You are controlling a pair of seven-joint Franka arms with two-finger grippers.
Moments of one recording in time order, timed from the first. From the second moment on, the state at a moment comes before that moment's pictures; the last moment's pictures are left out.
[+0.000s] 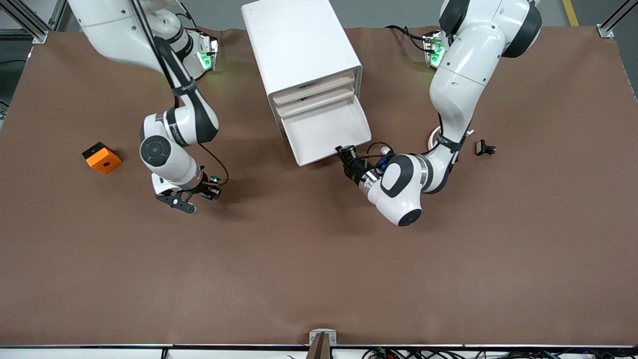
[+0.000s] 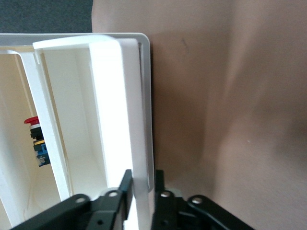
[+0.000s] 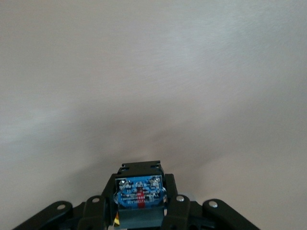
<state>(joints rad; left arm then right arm) -0.45 0.90 -0.06 -1.41 -0.85 1.60 -2.17 0.38 0.37 -0.06 -2.08 0.04 2.43 0.75</state>
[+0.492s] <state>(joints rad) -0.44 0.87 -0.06 -1.28 -0.68 1.59 -2.16 0.58 0.35 -0.05 -1.86 0.04 2.18 1.15</state>
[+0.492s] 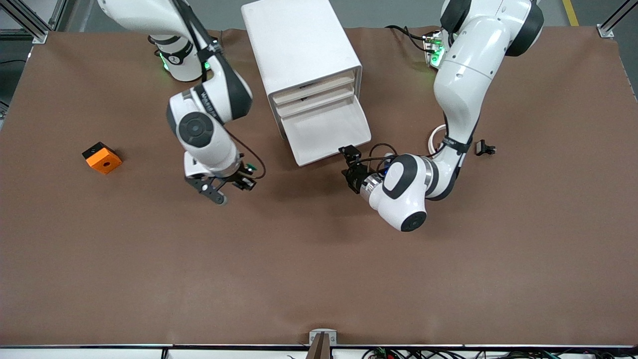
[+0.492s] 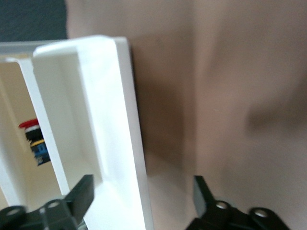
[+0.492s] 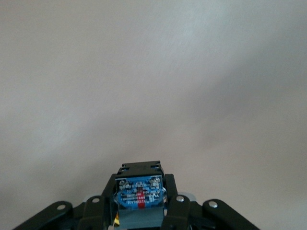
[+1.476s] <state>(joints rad) -0.43 0.59 0.02 -1.17 -0.07 1.58 -1.60 0.88 0.42 -0.05 -1.79 0.04 2.21 1.64</state>
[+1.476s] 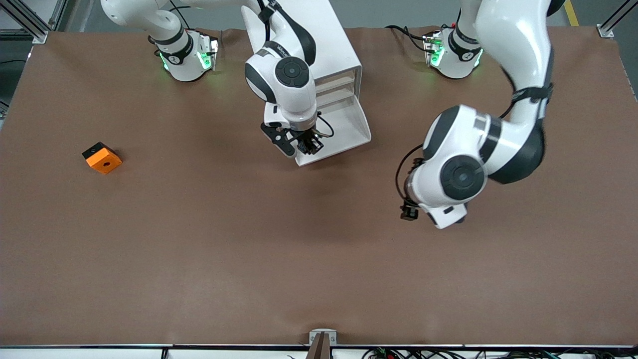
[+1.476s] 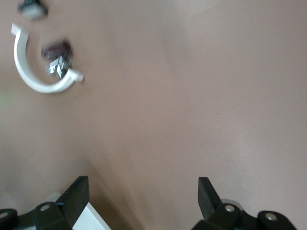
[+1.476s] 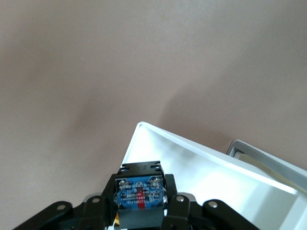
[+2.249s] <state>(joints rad) -0.33 0.38 0.08 -1.18 0.02 1.54 -0.90 0.99 0.51 -0.05 -1.77 0.05 2.30 1.66</state>
